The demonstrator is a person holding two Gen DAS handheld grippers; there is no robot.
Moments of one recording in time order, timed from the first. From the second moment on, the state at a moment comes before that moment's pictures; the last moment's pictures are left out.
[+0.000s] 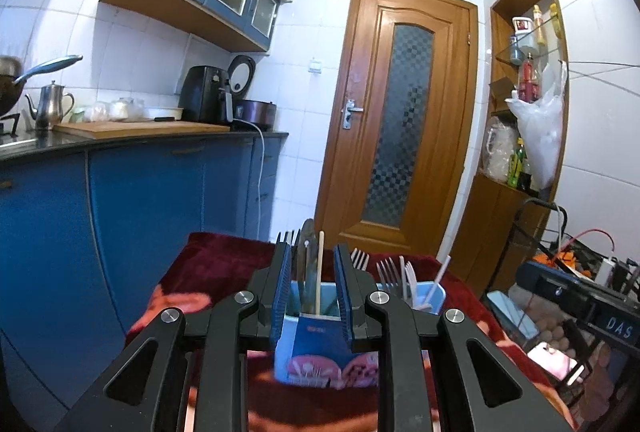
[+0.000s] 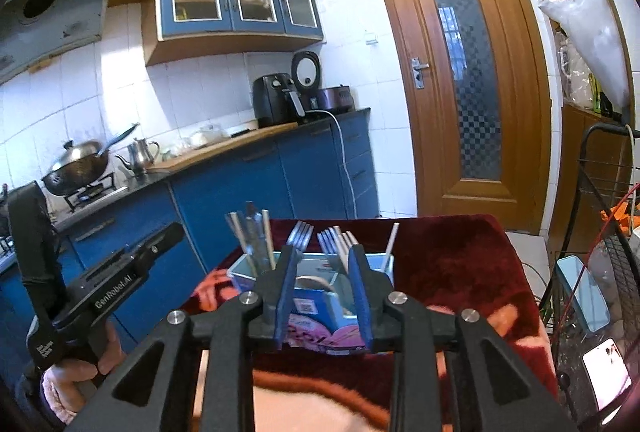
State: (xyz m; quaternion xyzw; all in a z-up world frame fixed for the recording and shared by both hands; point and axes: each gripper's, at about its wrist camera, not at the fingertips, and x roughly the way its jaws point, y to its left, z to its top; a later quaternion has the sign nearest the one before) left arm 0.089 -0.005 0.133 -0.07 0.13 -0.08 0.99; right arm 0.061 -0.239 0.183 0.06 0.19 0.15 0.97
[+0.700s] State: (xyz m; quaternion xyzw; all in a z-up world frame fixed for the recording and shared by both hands) left arm 0.007 0.008 0.100 -0.04 0.19 -0.08 0.98; right arm -0.022 -0.228 0.141 0.06 0.20 0.16 0.97
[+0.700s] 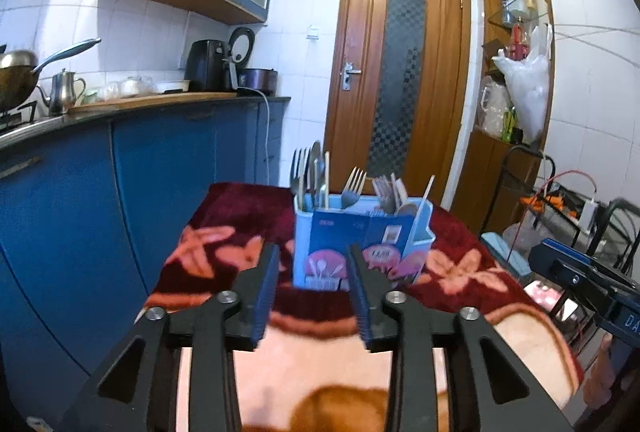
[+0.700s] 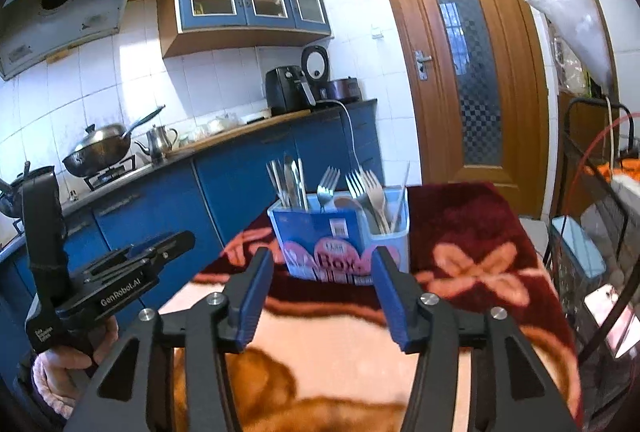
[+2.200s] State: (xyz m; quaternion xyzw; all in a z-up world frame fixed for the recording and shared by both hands) left arm 0.013 0.000 0.014 -0.02 0.21 -0.01 0.98; right arm -0.034 -0.237 0.050 0.04 0.16 0.06 0.98
